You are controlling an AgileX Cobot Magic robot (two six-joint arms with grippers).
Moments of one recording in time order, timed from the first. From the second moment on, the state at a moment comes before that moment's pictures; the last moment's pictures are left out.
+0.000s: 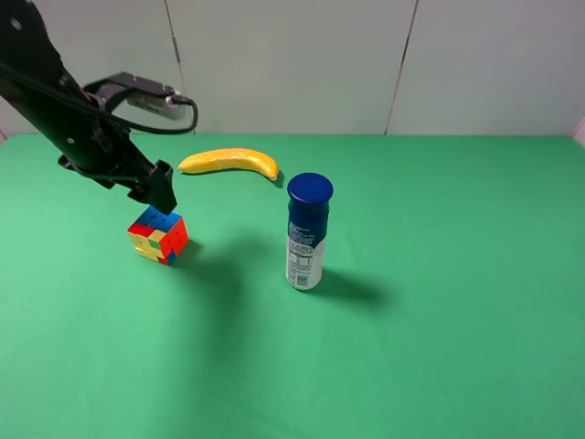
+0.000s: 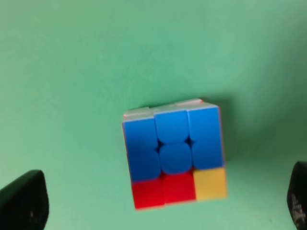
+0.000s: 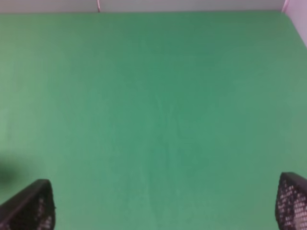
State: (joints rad) left arm -0.28 1.65 -1.05 -0.11 0.63 0.35; right arm -0.01 -0.01 -0.49 -0.01 1.03 0.01
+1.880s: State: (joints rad) left arm -0.28 0.16 -0.64 -0.07 1.04 0.17; right arm -0.01 -0.01 -0.49 -0.01 1.03 0.01
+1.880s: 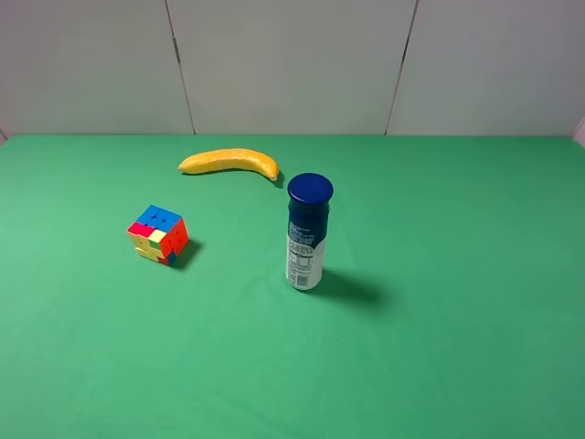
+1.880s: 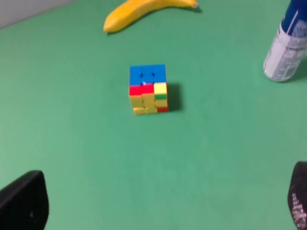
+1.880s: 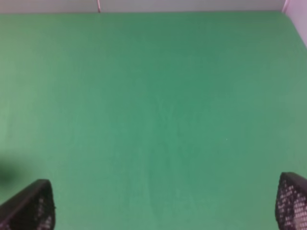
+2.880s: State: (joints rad) left arm -0.28 -0.01 -0.50 -0.02 1.06 0.07; right arm -0.01 -0.01 -0.49 -0.01 1.03 0.01
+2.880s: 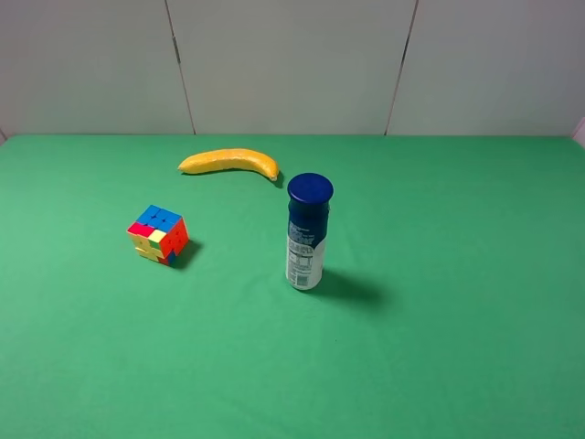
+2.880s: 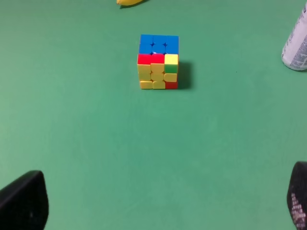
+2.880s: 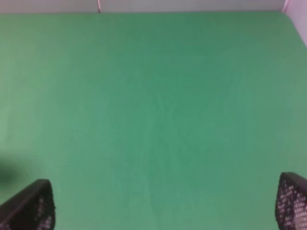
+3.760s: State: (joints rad) left arm 0.07 -0.01 -0.50 -0.01 1.06 0.07; right arm -0.01 -0.01 -0.49 -0.01 1.03 0.01
